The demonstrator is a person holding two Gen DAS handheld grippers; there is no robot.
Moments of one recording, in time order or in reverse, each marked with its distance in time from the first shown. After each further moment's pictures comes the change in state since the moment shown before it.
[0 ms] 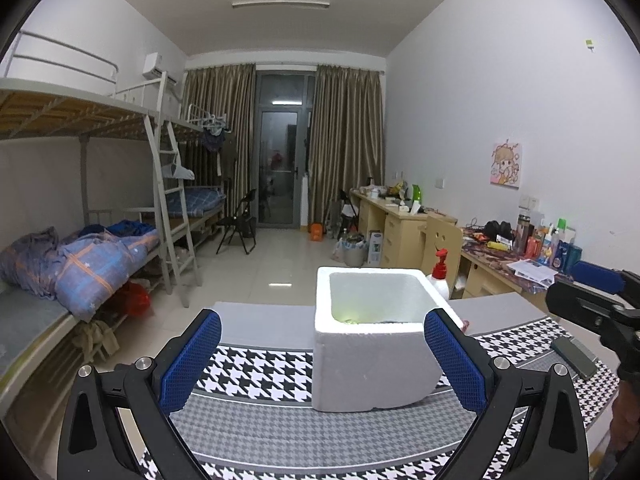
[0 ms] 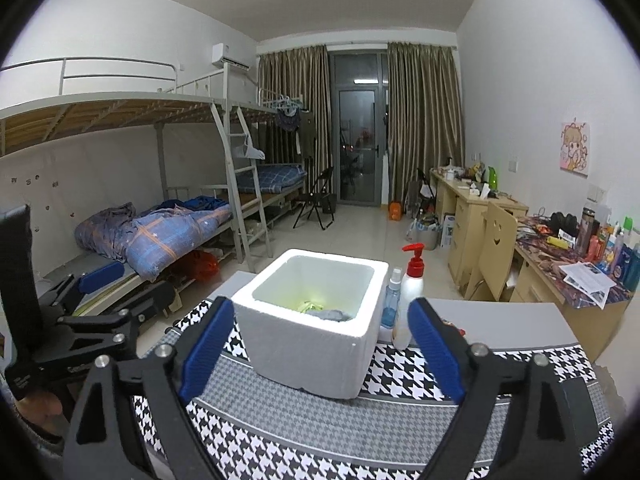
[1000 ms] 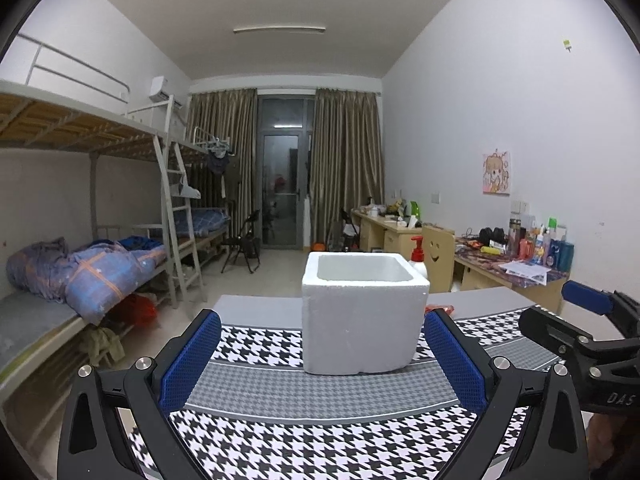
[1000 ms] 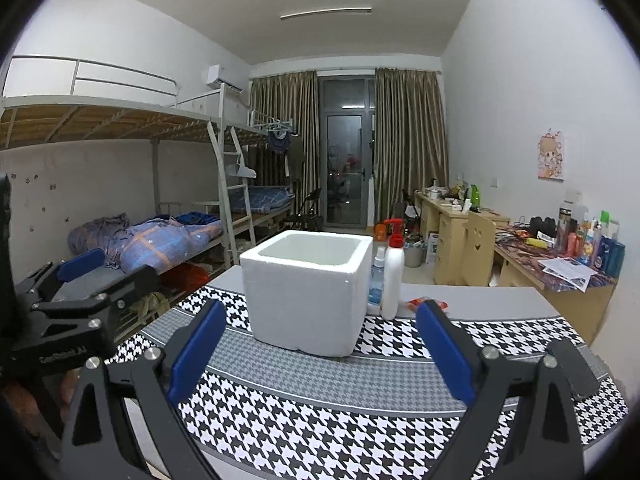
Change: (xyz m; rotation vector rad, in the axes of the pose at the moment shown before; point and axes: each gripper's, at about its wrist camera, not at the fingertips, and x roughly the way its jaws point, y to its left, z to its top) left arm -0.067 -0.023 -0.066 0.015 -0.103 0.016; right arm -0.048 0.005 -0.089 -0.002 -0.109 -0.061
